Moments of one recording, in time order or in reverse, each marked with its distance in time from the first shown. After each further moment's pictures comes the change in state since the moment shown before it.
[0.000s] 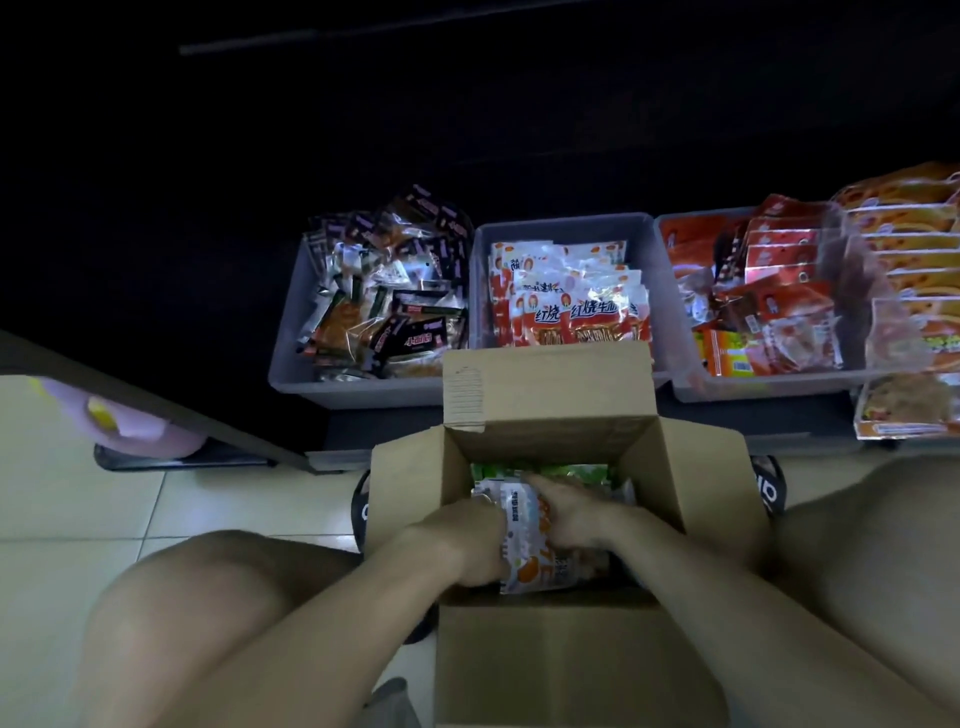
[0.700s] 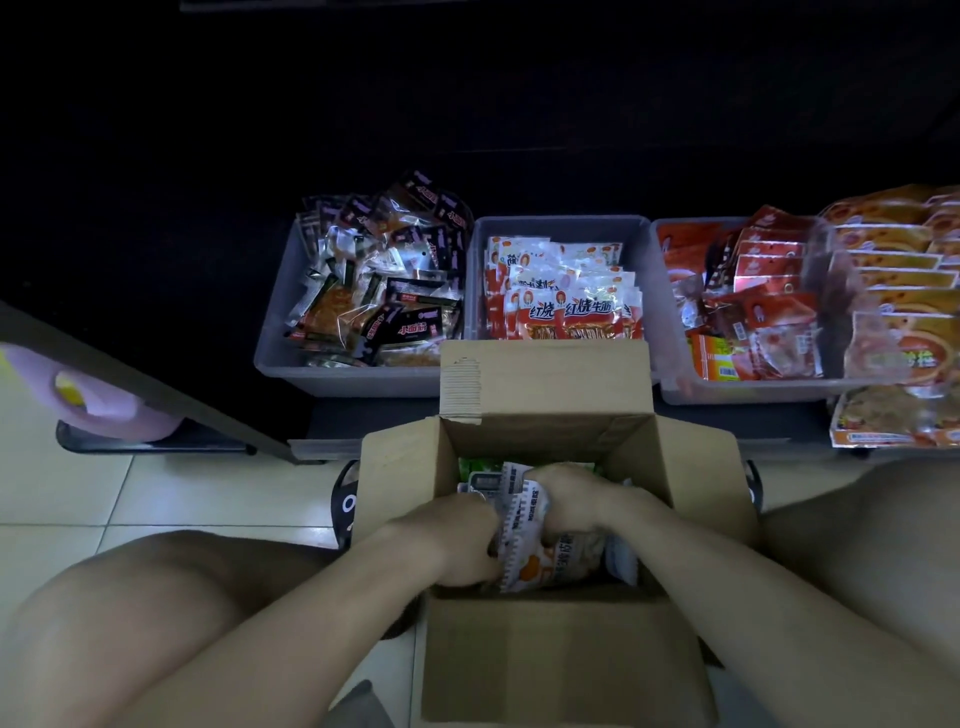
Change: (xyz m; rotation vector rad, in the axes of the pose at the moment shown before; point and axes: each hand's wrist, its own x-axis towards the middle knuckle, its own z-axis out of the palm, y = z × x) left_hand -0.016 -0.001 -0.002 0.031 0.029 0.134; right_hand -0.023 -0.013 -0.022 -0.093 -0.022 -0.087
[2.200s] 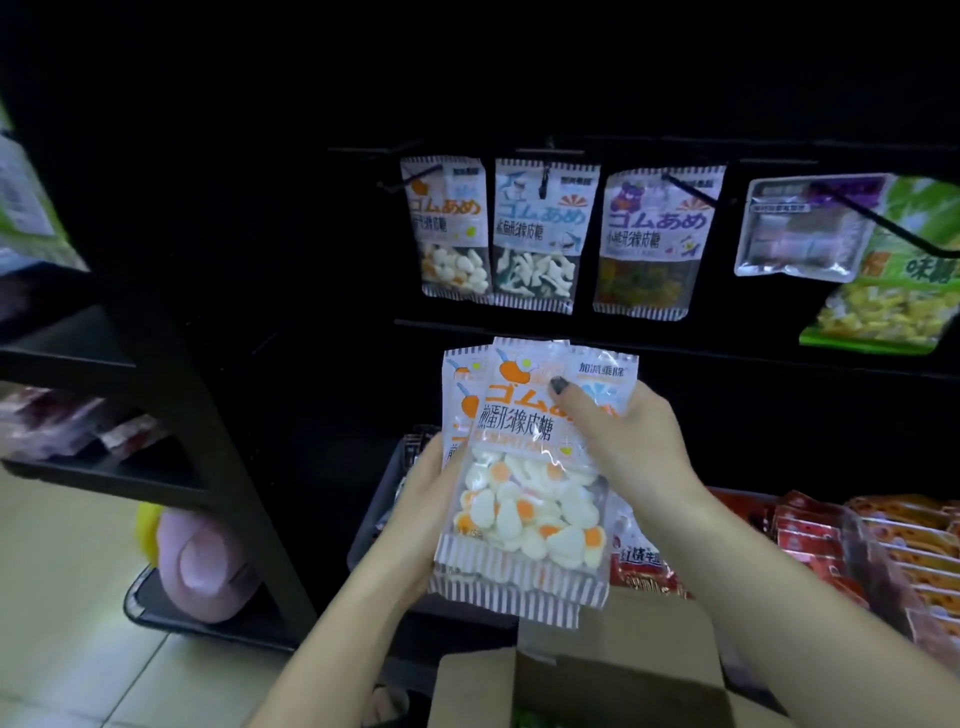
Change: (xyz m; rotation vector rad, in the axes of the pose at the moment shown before) left_hand -0.134 -0.024 -0.176 -1.416 0.952 0.454; right_hand -0.158 -0.238 -0.219 0.793 1.050 -0.424
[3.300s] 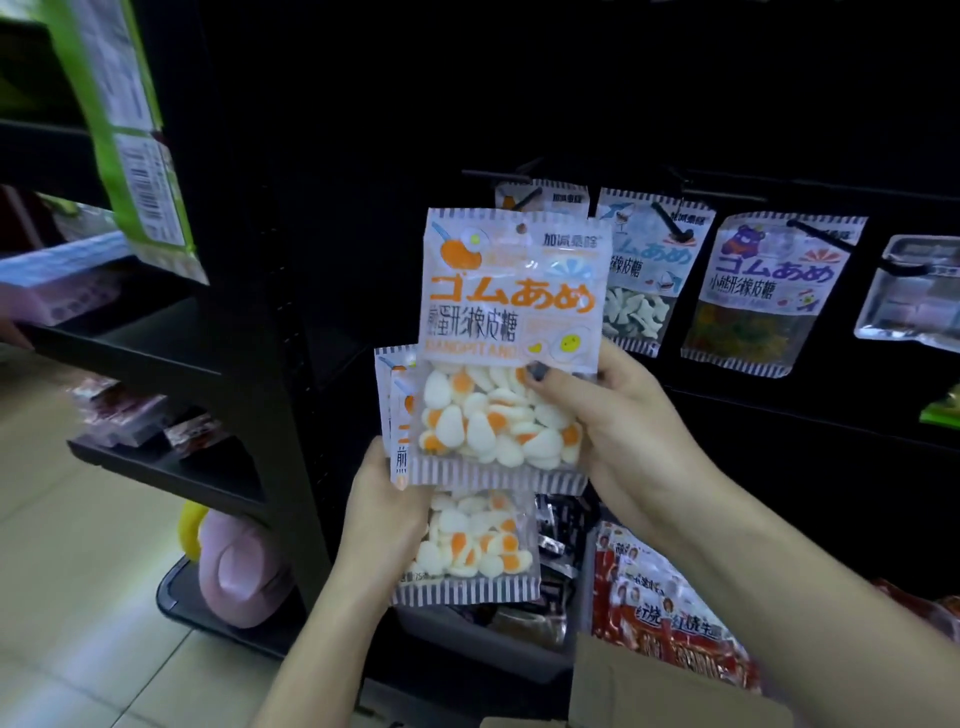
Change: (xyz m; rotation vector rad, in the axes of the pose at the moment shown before) left_hand 0.019 0.015 -0.094 0.238 0.500 0.179; right_hand 0.016 -0.066 0.085 0.446 -0.458 -0.091
